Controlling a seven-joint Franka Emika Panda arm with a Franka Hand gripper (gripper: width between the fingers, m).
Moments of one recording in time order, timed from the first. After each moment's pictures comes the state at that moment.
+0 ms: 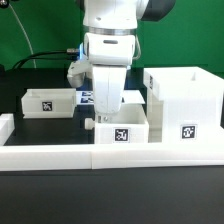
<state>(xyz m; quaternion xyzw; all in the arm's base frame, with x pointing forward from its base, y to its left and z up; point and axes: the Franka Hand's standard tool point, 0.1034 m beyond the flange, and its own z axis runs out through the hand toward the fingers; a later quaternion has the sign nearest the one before) 0.532 -0.027 0.023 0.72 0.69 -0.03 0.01</state>
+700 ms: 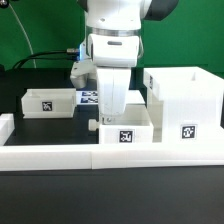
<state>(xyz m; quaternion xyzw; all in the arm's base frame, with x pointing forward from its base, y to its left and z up) 0.534 -0.021 0.023 0.72 0.70 -0.04 0.00</state>
